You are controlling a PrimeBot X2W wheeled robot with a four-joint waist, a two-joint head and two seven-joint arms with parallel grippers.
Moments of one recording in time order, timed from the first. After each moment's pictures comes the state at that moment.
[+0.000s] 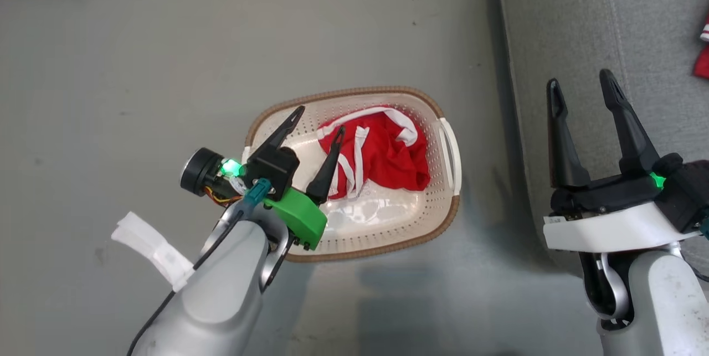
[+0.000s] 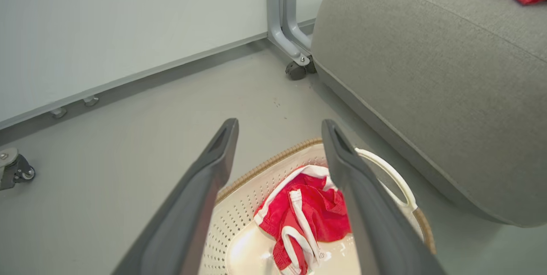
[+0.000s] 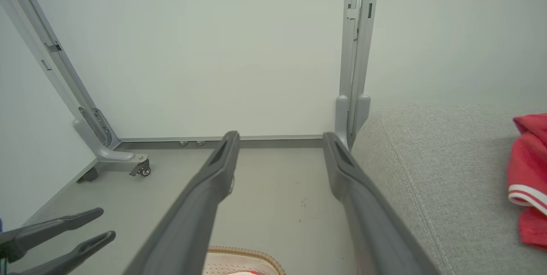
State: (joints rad) left arm -0.55 0.06 -0.51 0.57 -0.16 -0.11 -0.26; right arm -0.16 -0.07 0.03 -0.22 0.15 0.13 -0.14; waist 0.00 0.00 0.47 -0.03
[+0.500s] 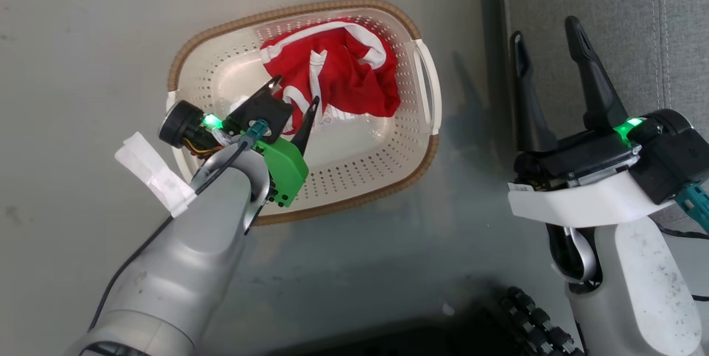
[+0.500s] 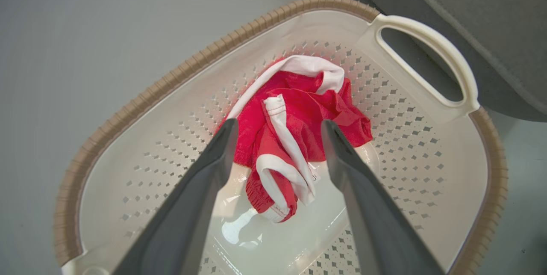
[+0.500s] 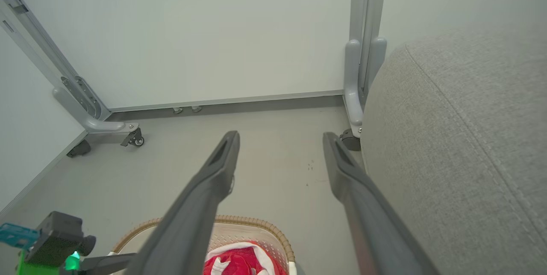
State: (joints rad) left arm -0.84 0.05 -0.58 0.96 -0.14 -0.11 -0.24; right arm -0.33 -0.06 0.14 -0.16 0.19 0.13 -0.23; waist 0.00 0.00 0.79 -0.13
